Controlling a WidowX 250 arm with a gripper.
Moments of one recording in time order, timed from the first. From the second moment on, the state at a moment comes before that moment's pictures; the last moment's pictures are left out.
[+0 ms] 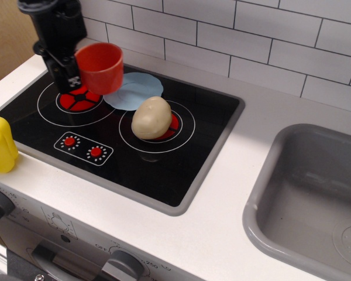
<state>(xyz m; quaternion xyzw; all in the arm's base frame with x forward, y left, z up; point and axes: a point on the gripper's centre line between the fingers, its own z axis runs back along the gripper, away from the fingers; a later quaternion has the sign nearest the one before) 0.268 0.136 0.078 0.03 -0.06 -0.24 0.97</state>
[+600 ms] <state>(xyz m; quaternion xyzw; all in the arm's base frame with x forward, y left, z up) 0.291 0.113 0.068 0.03 -0.05 -0.20 0.98</state>
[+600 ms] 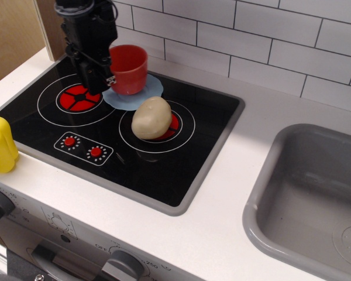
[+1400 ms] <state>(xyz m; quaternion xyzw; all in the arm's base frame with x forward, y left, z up) 0.285 0.105 0.063 0.03 -0.04 -0.19 0.98</state>
